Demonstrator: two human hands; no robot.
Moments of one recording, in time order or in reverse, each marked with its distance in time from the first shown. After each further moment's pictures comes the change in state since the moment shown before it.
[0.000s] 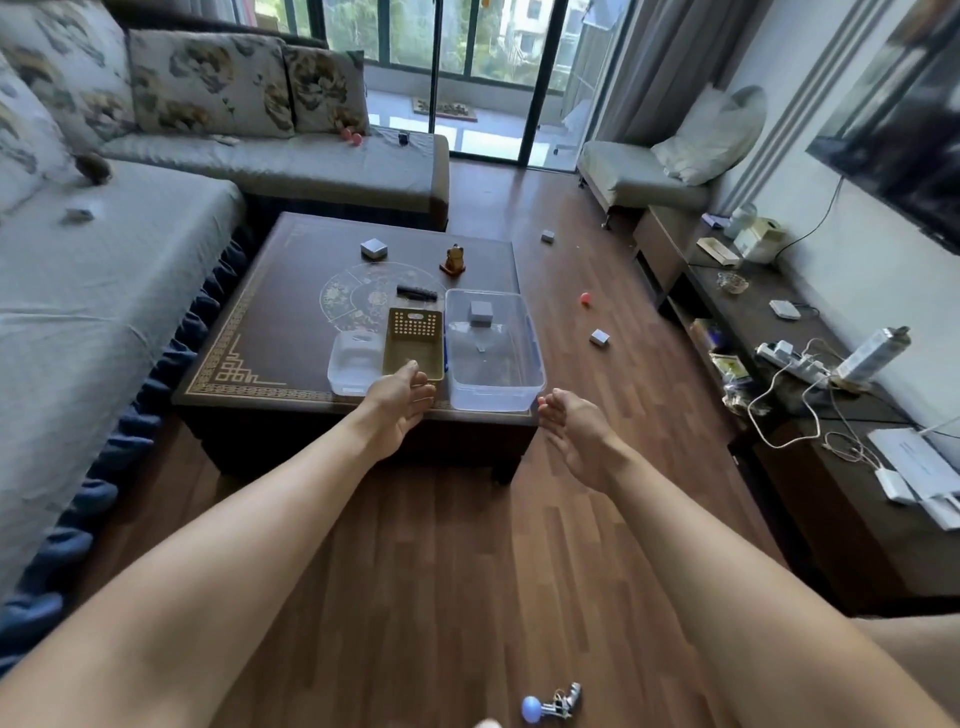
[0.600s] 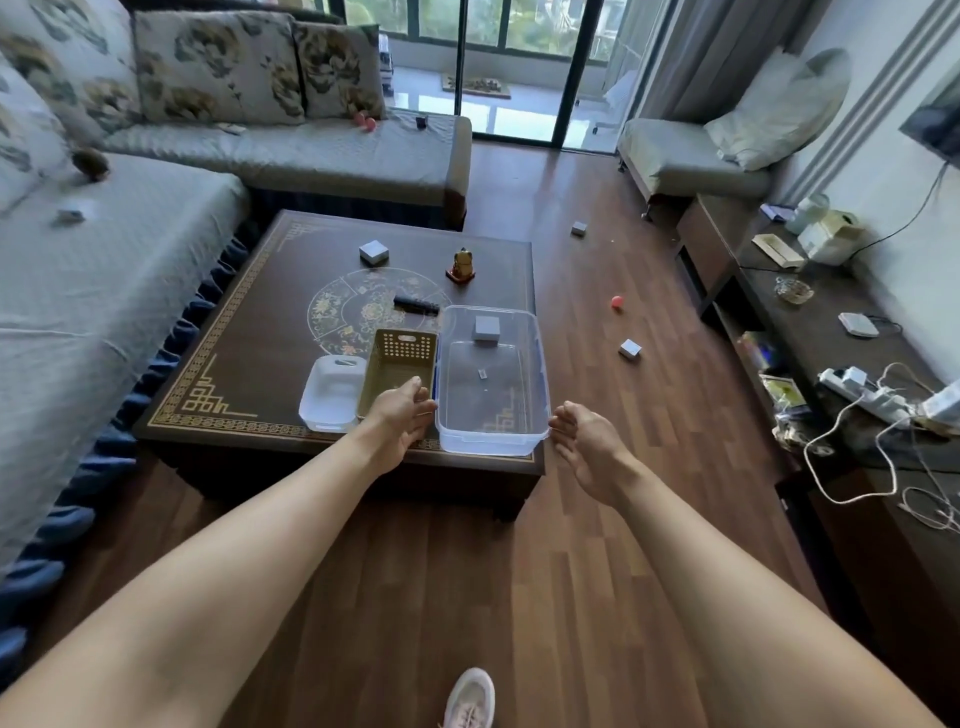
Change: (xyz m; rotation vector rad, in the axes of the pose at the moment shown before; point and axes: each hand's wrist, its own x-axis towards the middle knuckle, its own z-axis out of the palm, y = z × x) left_hand 0.176 0.042 0.088 0.000 0.113 -0.052; right_hand 0.196 -0.068 -0.054 -0.022 -0.028 0.062
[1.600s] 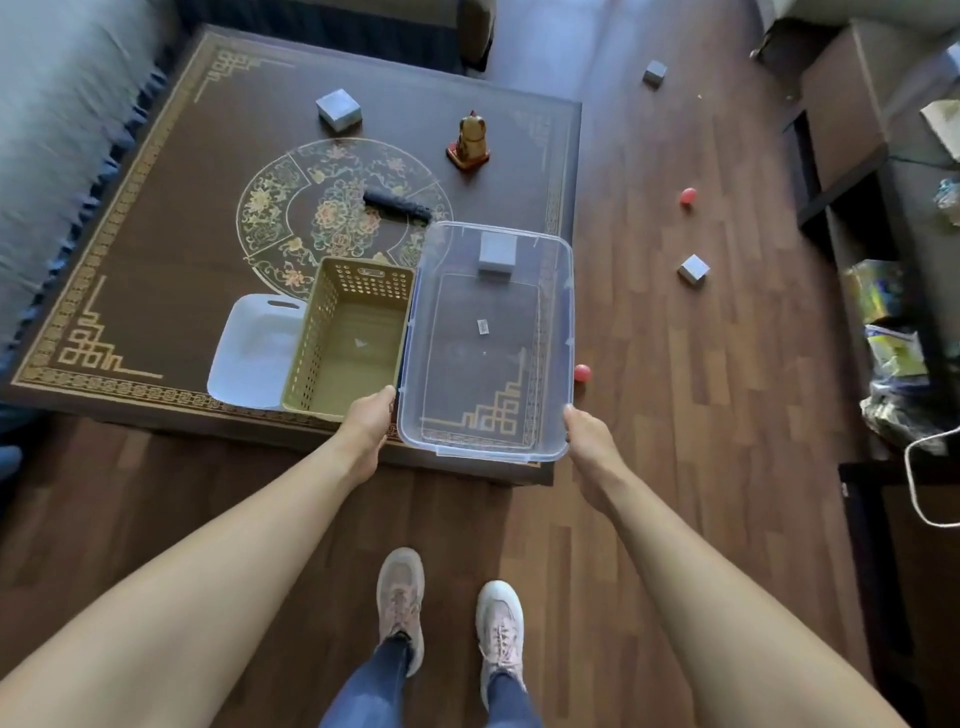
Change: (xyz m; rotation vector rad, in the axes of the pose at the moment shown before) left_hand 0.311 -0.052 0.048 0.073 0.267 -0.254; right_hand 0.329 0.034 -0.026 -0.307 0.069 0.247
